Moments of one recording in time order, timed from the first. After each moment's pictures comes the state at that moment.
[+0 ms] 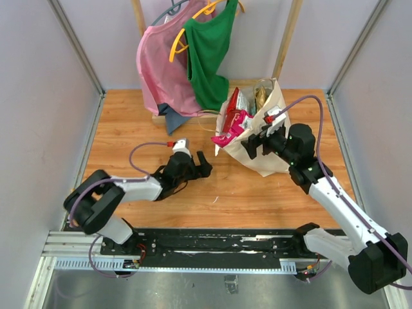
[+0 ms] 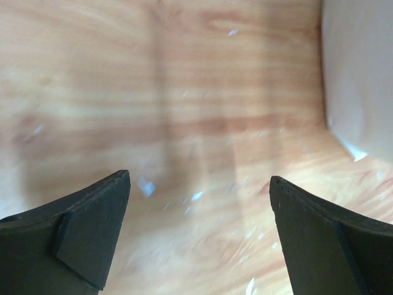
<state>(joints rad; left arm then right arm) -0.73 1.57 0.59 0.48 -0.22 -0.73 0.41 1.02 0.80 0.00 -0.25 -0.13</state>
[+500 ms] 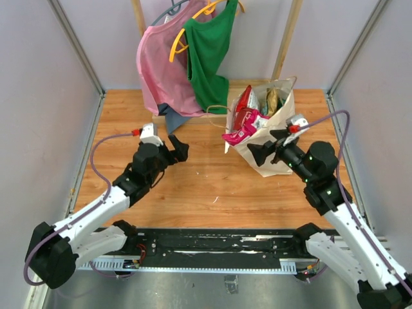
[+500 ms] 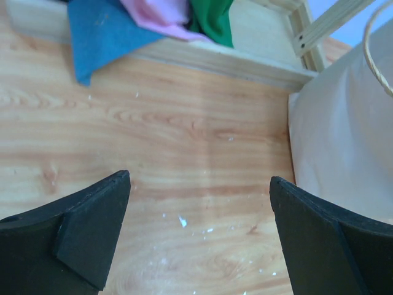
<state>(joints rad) -0.61 0.96 0.53 0.14 -0.33 -0.60 0.44 0.76 0.78 -0.08 -0.24 0.04</state>
